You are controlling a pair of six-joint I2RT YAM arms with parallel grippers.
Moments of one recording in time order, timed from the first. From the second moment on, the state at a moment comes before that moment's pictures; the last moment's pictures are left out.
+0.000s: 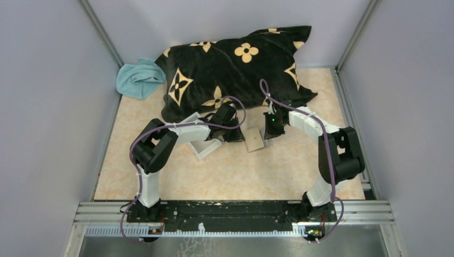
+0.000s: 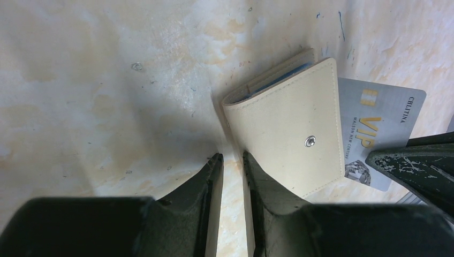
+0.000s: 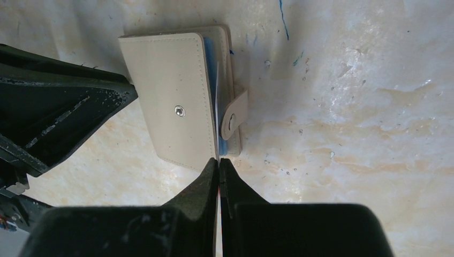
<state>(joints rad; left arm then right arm) -0.74 1.98 1.20 -0.08 0.11 -0.81 0.32 1.64 1.11 -0.65 -0.22 0.27</state>
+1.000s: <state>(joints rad) -0.74 1.98 1.19 -0.07 0.11 -0.81 0.32 1.64 1.09 -0.63 -0.20 0.27</state>
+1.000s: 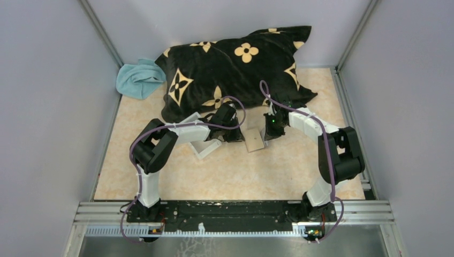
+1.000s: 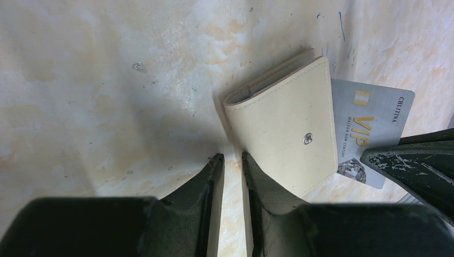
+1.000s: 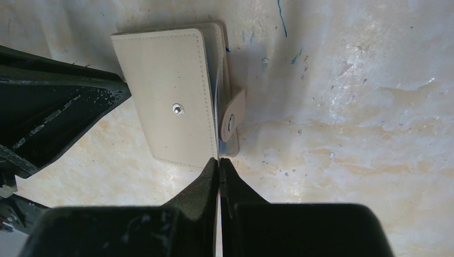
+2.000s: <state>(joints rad) -0.74 1.97 1.15 -0.01 0.11 -0.81 0.27 1.61 1.06 -0.59 -0.33 0.32</state>
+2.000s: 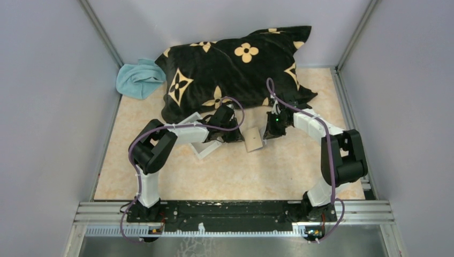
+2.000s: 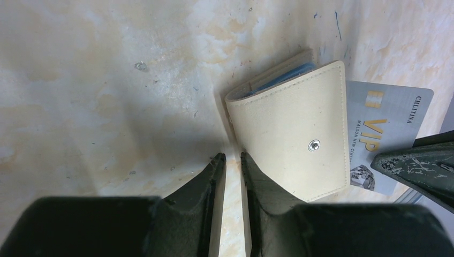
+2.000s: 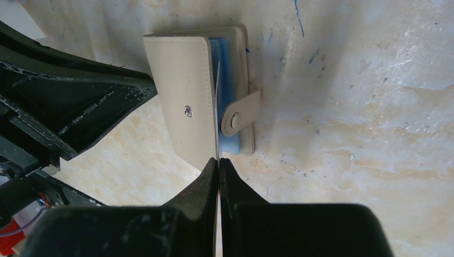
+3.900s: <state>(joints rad) -0.74 2.12 1.17 0.21 0.59 -0.73 0.43 1.57 1.08 -0.60 -0.25 0.38</state>
